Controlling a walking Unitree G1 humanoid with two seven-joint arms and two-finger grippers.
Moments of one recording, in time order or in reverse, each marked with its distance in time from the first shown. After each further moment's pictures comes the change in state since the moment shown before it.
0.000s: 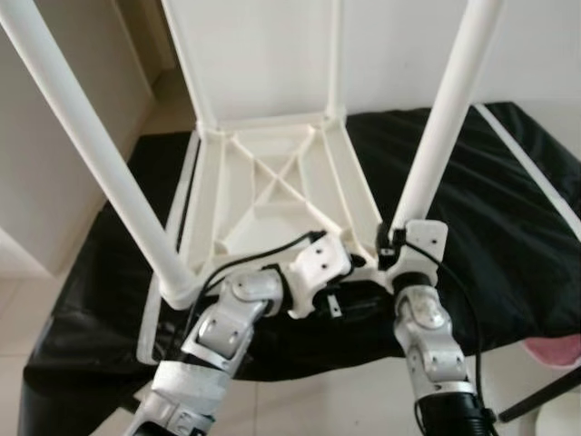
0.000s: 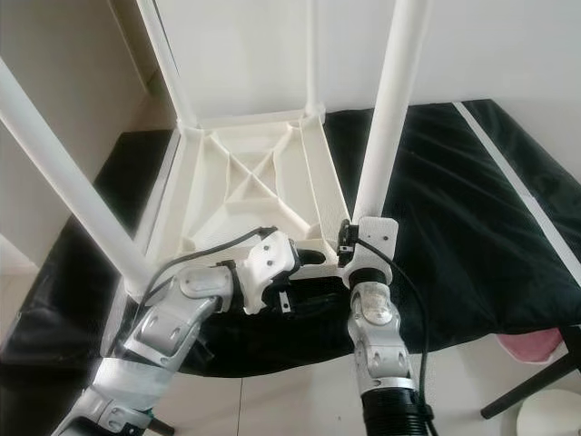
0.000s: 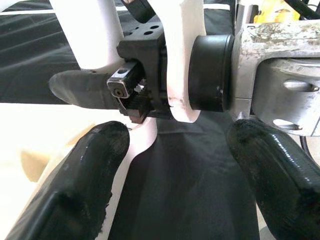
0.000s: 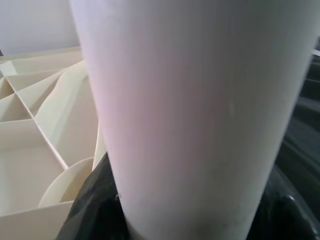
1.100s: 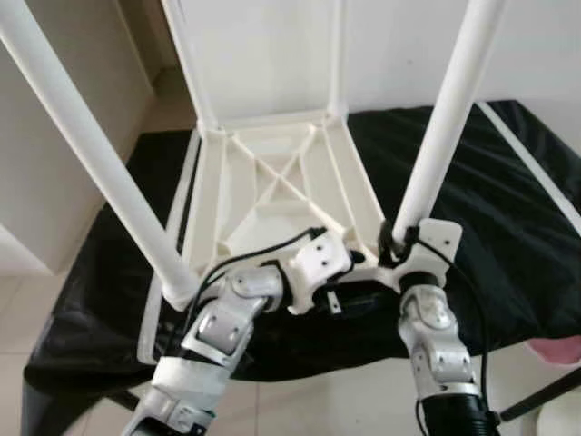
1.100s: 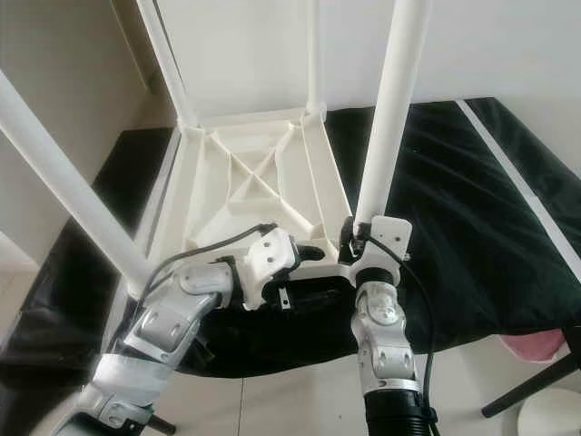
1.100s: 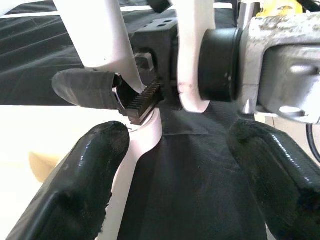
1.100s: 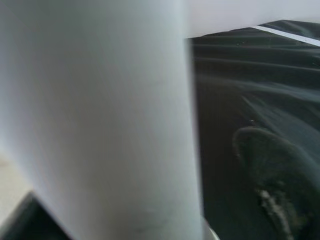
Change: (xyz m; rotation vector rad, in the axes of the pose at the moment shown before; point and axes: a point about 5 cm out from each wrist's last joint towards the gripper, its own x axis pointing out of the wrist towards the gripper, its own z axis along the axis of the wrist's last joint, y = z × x) left arm 0.001 0.002 0.003 0.022 0.003 0.002; right arm -0.002 -0.010 0.003 0.069 -0.004 -0.008
